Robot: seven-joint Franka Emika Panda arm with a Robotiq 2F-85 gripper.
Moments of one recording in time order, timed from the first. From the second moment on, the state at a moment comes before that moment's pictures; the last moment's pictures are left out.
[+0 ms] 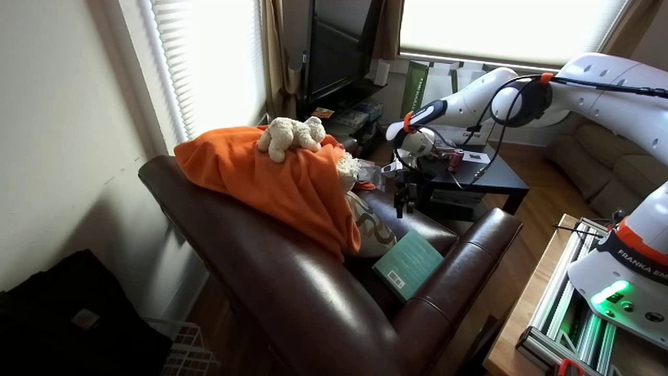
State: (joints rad) arm -0.35 1.45 0.11 -1.00 0.30 1.59 -1.36
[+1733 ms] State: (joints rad) arm -0.30 1.49 0.08 -1.07 0.27 1.72 -0.97
